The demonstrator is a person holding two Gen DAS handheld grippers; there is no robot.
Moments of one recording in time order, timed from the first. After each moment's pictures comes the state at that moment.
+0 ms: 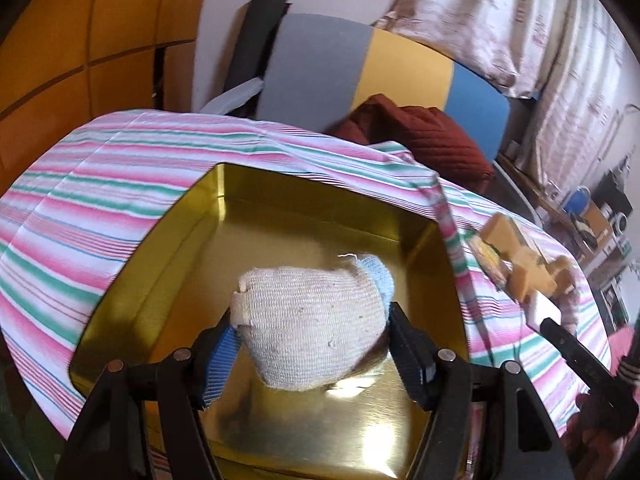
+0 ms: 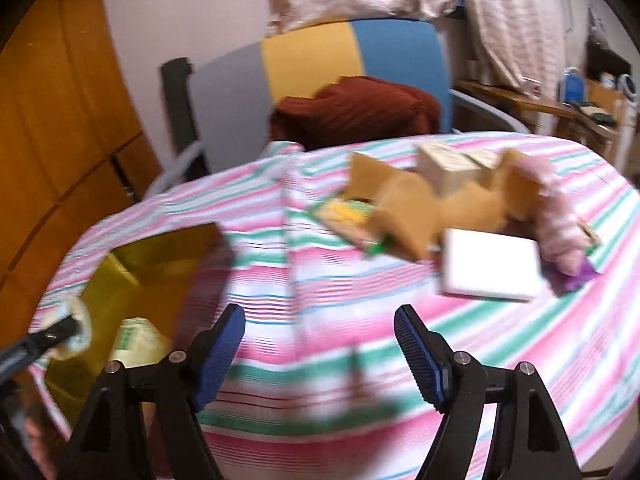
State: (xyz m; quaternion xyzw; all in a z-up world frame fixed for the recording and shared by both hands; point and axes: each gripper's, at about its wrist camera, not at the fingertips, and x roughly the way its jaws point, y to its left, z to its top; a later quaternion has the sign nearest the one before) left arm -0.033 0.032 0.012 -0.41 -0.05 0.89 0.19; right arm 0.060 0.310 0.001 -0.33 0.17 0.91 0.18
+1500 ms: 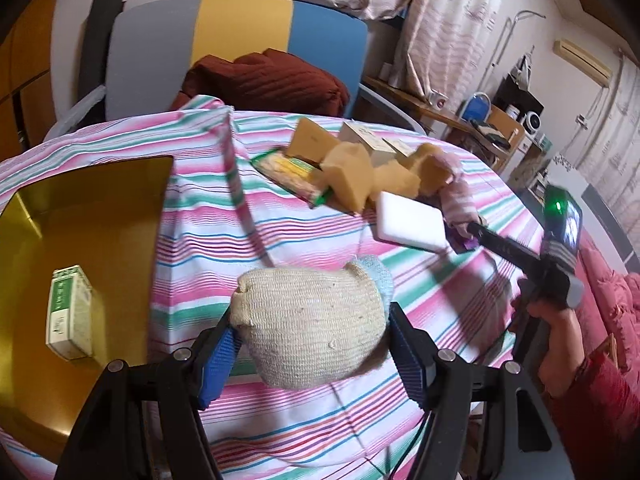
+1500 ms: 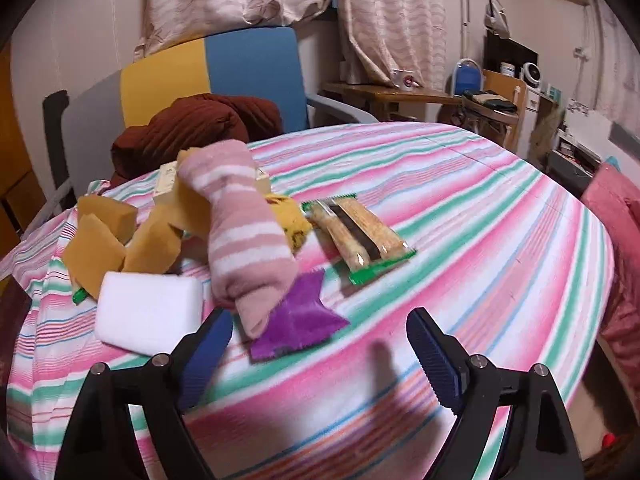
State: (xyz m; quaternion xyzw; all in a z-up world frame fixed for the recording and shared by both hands) left arm 0.054 0.210 0.001 -0.42 0.05 0.83 0.37; right arm 0.143 0.523 -0.032 -0.32 0.15 0.87 0.35
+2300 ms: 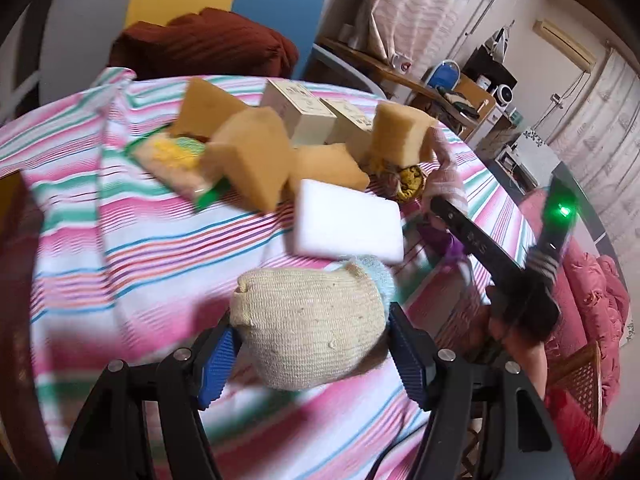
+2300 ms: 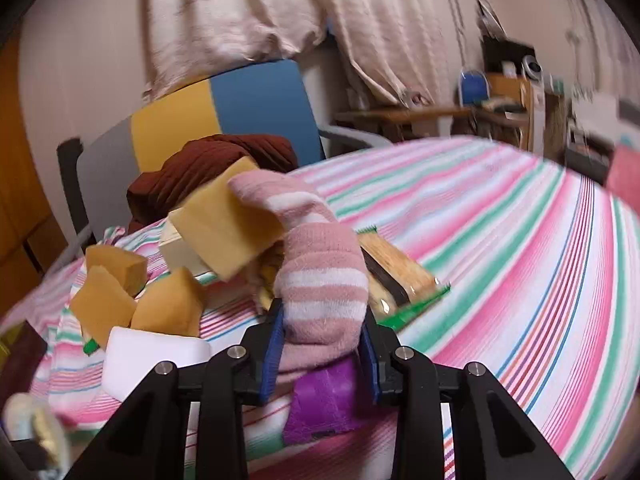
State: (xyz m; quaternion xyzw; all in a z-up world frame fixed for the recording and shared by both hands) left arm 0.026 0.328 -0.032 -0.48 0.06 0.76 0.45; right arm 0.132 0.550 -0.050 -0.24 0.20 0.89 0.32
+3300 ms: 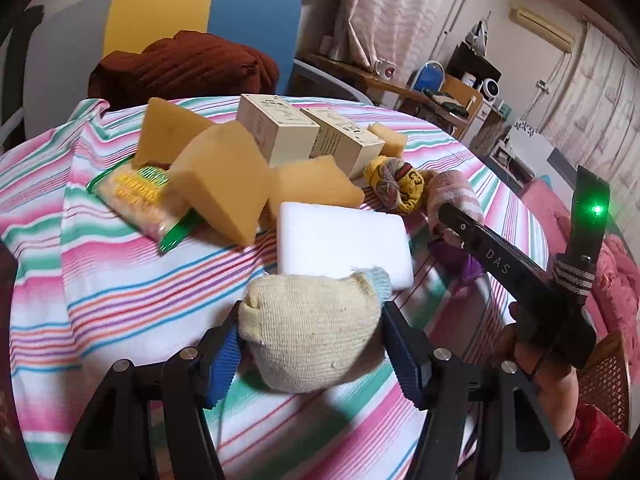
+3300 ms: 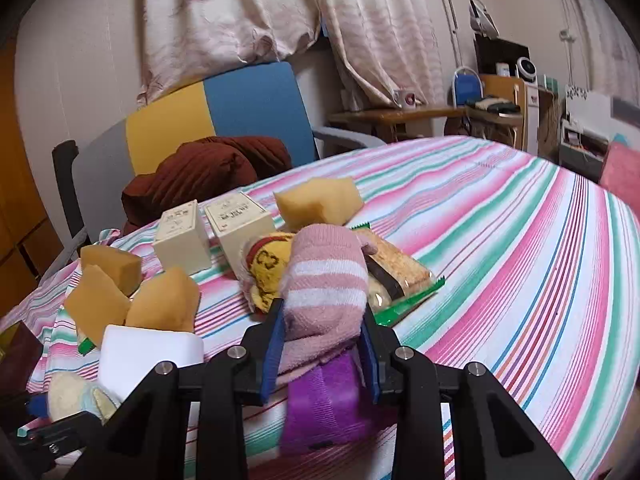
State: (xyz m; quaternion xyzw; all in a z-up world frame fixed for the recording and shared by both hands) left arm 0.026 0.334 -0.042 -0.42 0.07 0.78 0.46; right arm 0.135 0.541 -0.050 -0.23 0.19 0.89 0.34
